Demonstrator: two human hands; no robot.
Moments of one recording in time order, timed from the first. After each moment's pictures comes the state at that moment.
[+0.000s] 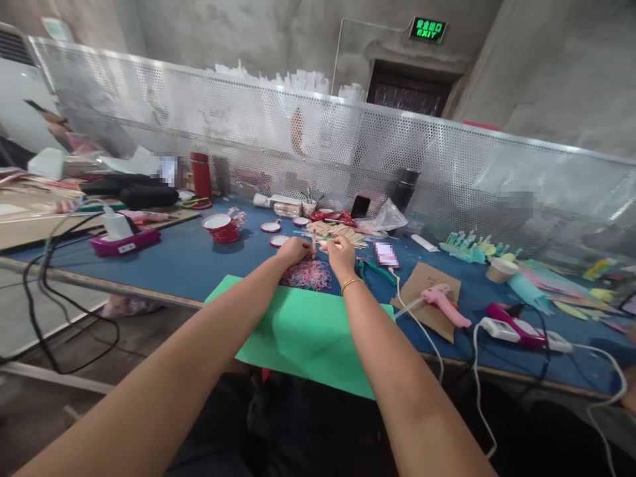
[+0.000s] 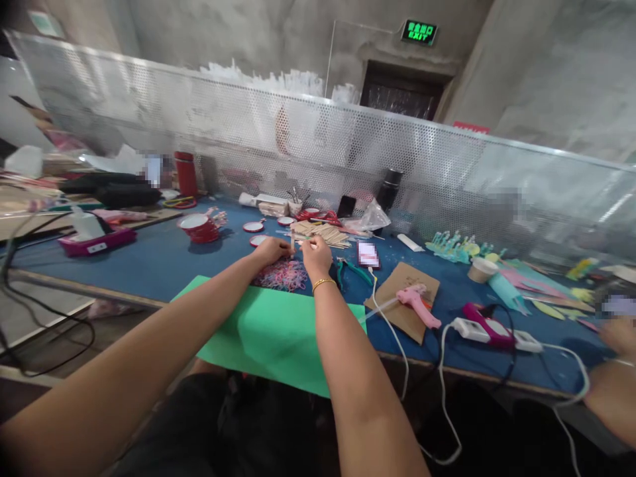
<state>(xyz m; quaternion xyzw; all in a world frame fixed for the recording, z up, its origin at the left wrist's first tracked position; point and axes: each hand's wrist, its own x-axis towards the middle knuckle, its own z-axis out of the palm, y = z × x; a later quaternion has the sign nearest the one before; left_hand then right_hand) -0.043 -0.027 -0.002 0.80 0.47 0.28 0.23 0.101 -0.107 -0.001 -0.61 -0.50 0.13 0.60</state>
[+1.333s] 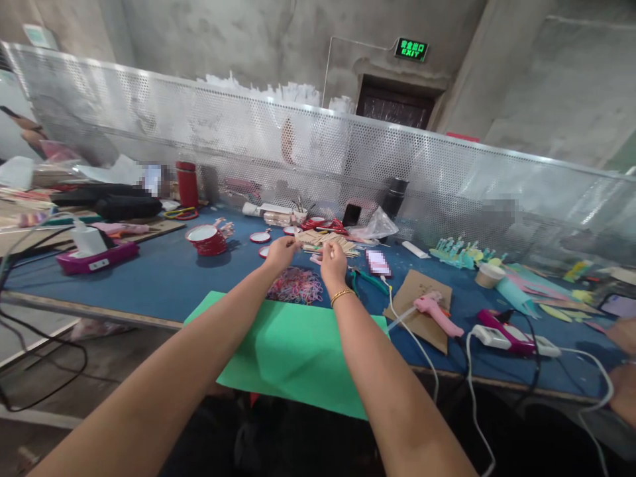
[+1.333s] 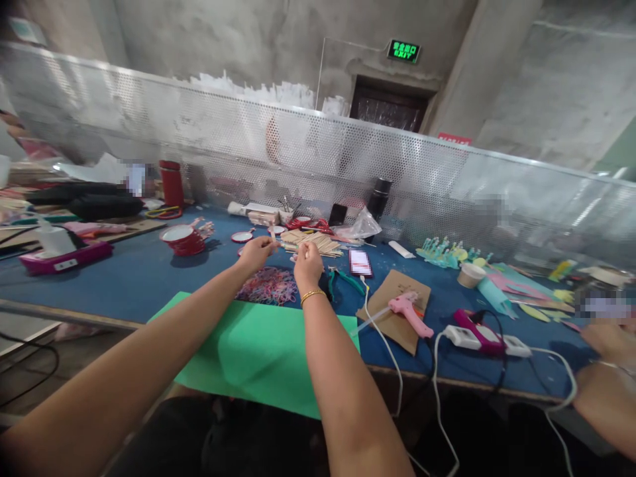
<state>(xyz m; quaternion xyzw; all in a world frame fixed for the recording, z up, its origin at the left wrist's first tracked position) -0.038 -0.035 0.016 0.69 0.42 0.50 0.30 0.099 -0.096 -0.007 -0.54 -0.47 0.18 0.67</state>
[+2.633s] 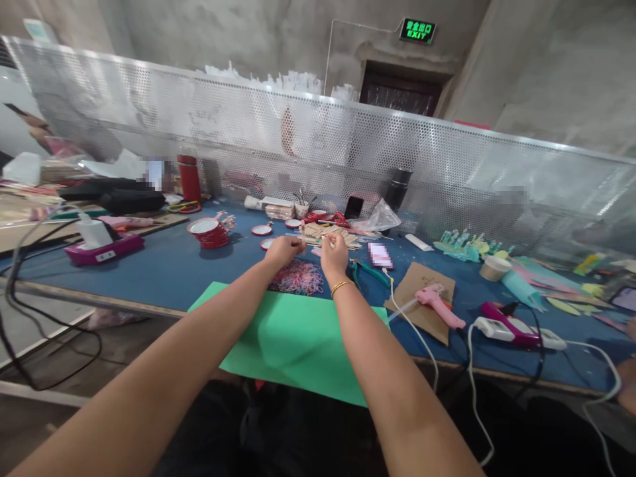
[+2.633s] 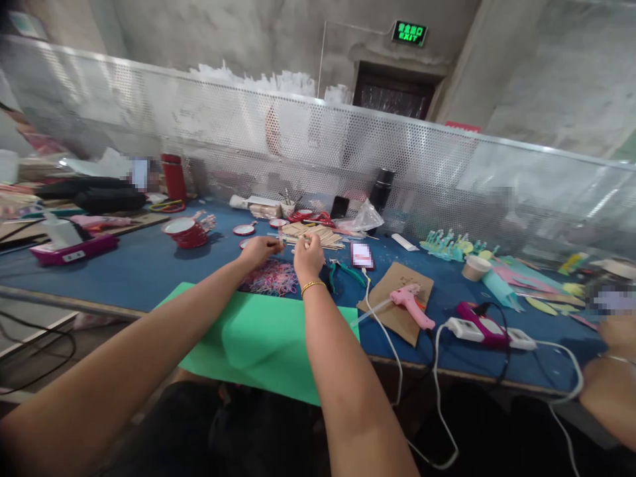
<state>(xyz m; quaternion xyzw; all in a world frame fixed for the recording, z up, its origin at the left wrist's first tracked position) -0.046 -0.037 0.011 0.80 0.45 0.35 0.19 0.100 -0.100 0.002 -0.62 -0.45 0.11 0.63</state>
